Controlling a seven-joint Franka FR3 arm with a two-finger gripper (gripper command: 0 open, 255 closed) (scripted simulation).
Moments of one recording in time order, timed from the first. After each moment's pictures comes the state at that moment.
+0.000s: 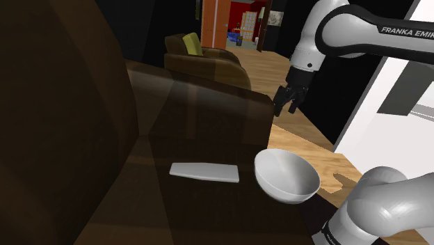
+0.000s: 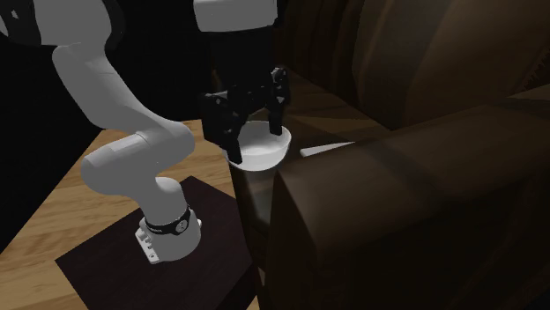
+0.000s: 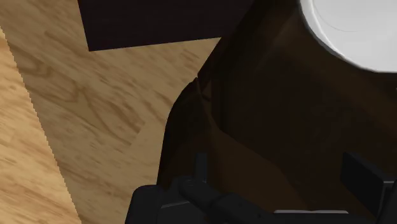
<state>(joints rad) -0.02 -0.75 0.04 -2.30 0.10 1.60 0.08</state>
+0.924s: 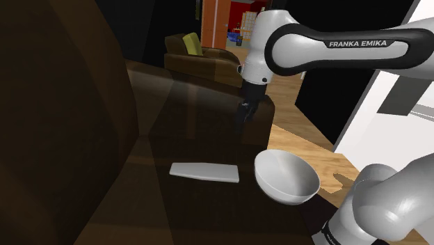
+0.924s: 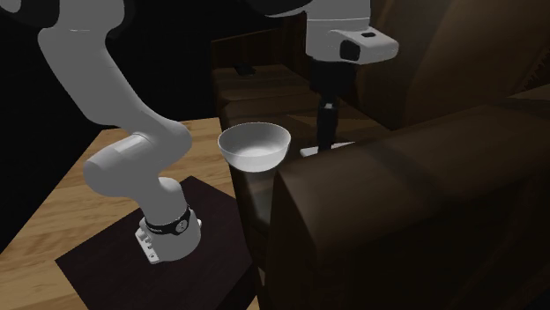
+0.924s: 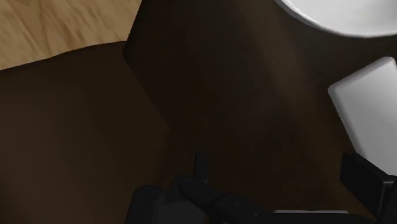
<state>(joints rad) 0.14 -0.47 0.20 -2.20 0.12 1.77 -0.06</state>
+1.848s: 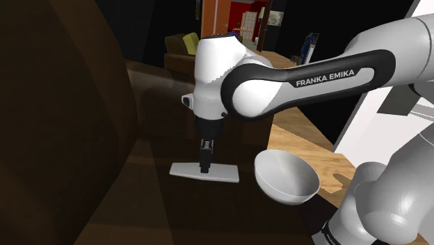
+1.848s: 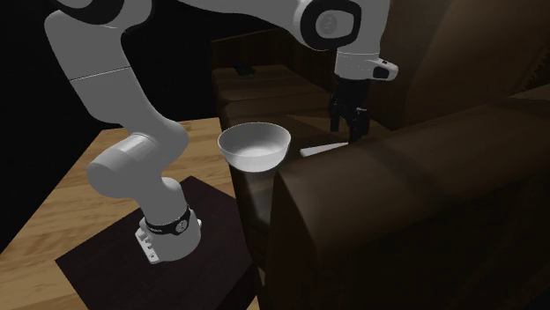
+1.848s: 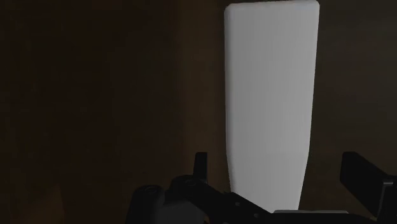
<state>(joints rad) 0.30 -0.19 0.40 -2.09 0.06 1.91 -0.19</state>
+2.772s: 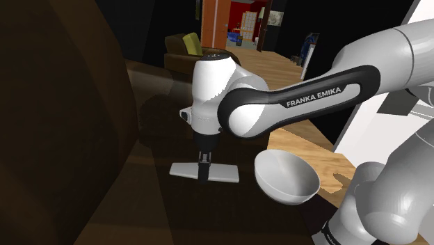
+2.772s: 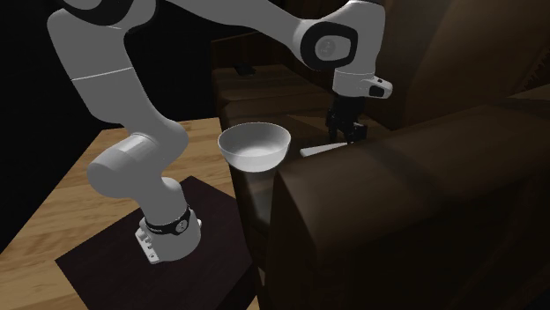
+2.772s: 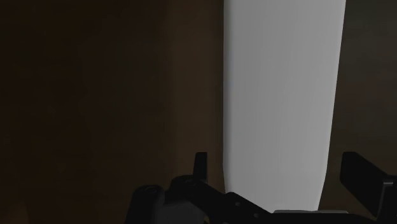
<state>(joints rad) 0.31 -0.16 0.41 -2.16 0.05 2.01 -0.19</state>
